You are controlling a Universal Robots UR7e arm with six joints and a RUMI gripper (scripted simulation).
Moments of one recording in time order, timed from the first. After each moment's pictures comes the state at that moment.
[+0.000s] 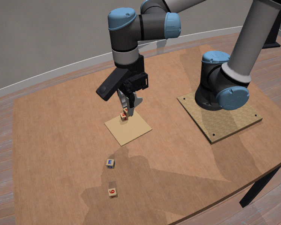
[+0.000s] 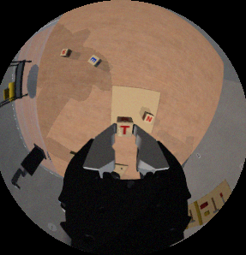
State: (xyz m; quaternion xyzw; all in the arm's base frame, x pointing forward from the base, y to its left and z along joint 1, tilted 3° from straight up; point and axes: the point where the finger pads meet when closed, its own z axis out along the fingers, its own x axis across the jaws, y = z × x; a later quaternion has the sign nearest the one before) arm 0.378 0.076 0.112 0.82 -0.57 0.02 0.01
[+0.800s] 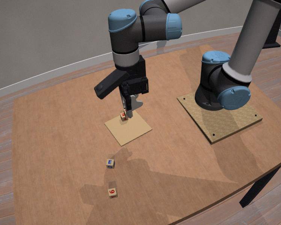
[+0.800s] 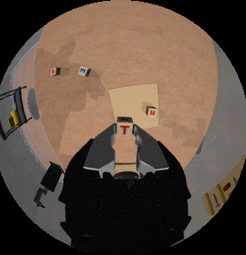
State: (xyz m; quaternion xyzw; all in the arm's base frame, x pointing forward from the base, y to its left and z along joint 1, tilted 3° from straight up) arm 0.379 0.082 0.112 0.74 -0.67 0.02 0.01
